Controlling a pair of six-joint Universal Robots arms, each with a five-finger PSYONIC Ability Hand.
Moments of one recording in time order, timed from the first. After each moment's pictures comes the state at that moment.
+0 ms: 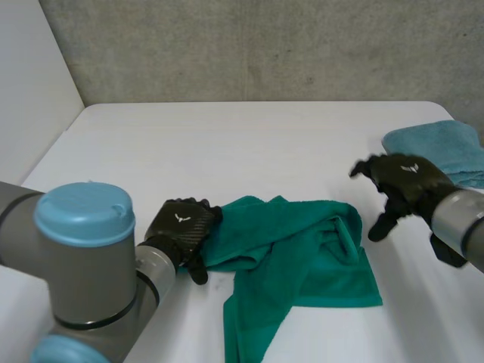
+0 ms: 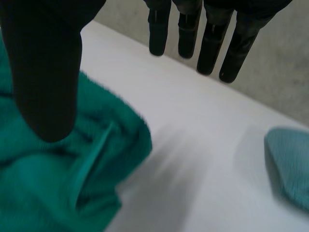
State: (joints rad) left arm 4.05 -1.94 -1.66 3.18 -1.68 3.30; right arm 1.76 -1.43 1.70 0.14 1.27 2.89; left_hand 0.34 0.32 0.33 0.32 0.15; right_hand 0.31 0.36 0.36 0.36 0.18
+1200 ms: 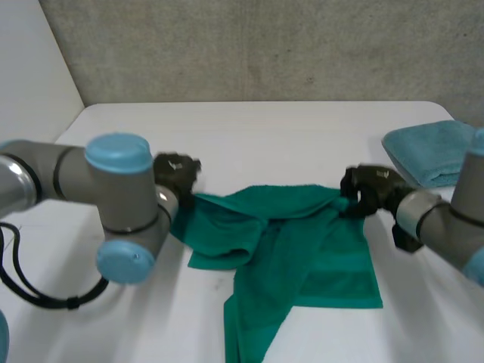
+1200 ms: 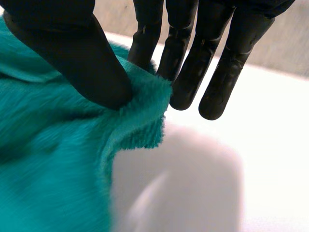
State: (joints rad) left arm 4.18 -2.29 -1.20 3.22 -1.73 3.46; right arm 1.77 -1.04 1.48 -0.02 1.24 3.06; left_hand 1.13 1.19 1.19 1.20 0.98; right_hand 0.98 1.16 1.18 1.19 0.99
